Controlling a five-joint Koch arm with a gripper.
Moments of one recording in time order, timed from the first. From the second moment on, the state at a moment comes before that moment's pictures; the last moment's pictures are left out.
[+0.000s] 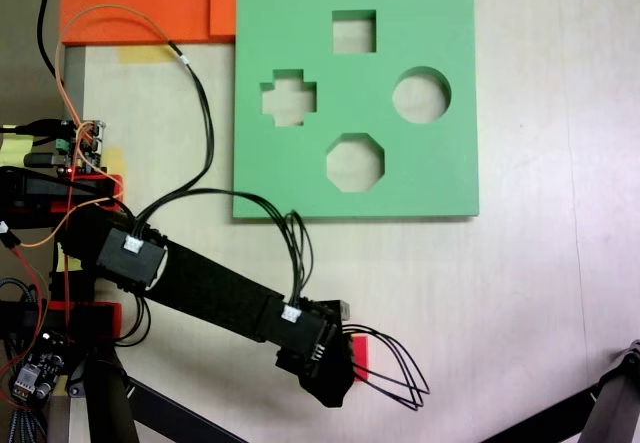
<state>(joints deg) 22.8 72.4 70.7 86.5 63.2</state>
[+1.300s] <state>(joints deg) 20.6 76.6 67.7 95.2 73.7</state>
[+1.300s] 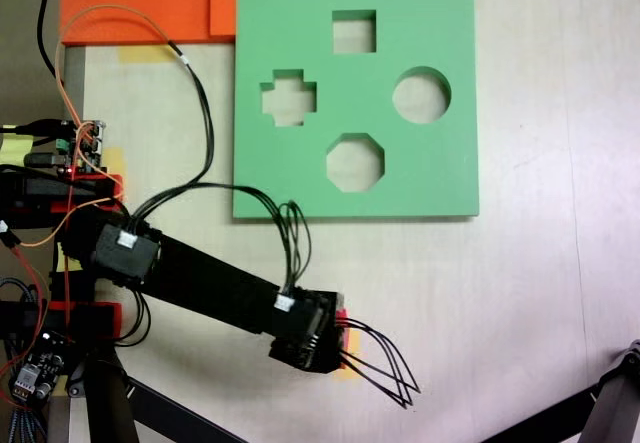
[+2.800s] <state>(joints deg) -47.7 46.2 24.0 89.1 139.0</state>
